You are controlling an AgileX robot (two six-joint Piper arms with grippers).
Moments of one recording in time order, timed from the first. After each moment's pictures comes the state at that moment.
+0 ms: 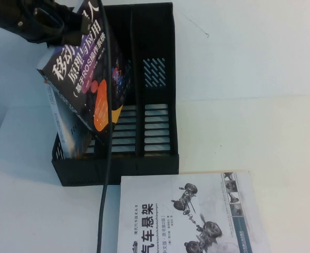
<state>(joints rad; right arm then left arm) 0.49 0.47 -0.83 -0.32 1.15 0.51 -0.28 1.65 -1.78 -0.23 0.96 0.13</state>
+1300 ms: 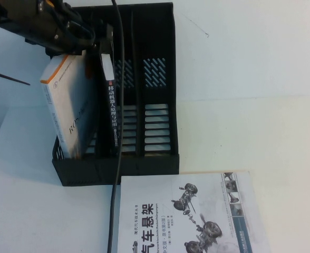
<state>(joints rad) 0.49 0.47 -0.83 -0.30 1.13 0.53 -0.31 1.79 -1.79 -0.24 0.83 -0.01</state>
